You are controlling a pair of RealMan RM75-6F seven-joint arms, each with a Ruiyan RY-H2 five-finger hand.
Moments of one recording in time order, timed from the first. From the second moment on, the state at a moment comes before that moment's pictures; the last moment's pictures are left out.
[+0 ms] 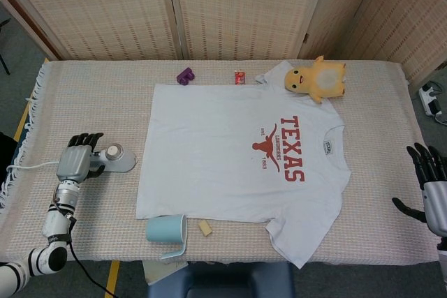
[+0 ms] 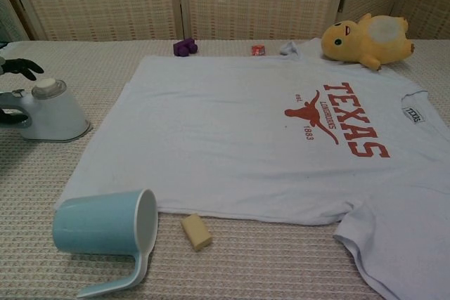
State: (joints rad) left arm -0.52 -1.47 -0.23 -1.22 1.07 1.01 0.24; right arm 0.05 -1.01 0.11 -1.69 -1.48 1.55 -0.08
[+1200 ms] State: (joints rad) left arm -0.59 -1.66 -0.23 -0.83 1.14 0.92 -0.06; right arm 0.05 -1.01 0.10 -1.71 -1.44 1.50 -0.09
